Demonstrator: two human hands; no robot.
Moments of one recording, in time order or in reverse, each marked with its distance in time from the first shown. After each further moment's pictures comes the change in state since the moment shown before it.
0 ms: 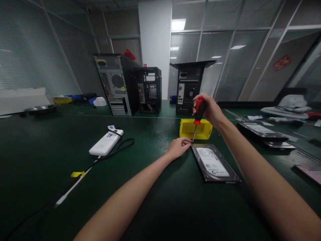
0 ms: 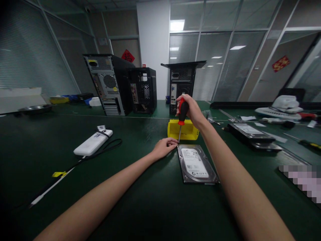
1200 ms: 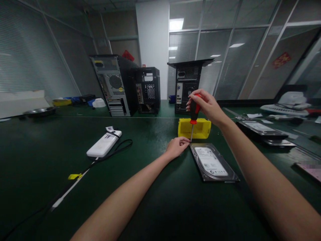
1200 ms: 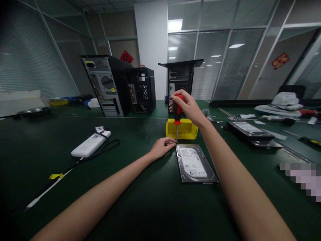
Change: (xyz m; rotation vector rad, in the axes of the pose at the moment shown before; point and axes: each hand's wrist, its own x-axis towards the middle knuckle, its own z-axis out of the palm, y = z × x) left_hand 0.000 0.002 0.000 -0.057 0.006 -0.005; right_hand -0.004 -0.010 0.000 -0.219 -0.115 -0.140
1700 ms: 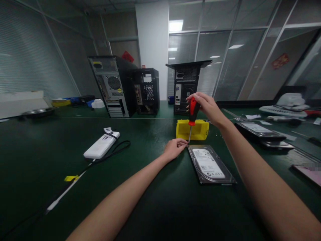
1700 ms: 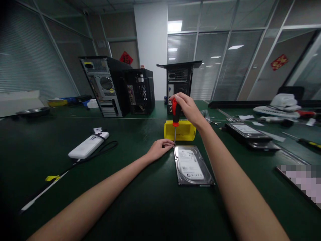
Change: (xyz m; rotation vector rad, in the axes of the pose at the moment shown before) left_hand 0.000 0.000 0.000 -0.057 -0.003 0.002; right_hand 0.001 -0.001 -0.013 -0.207 0.053 -0.009
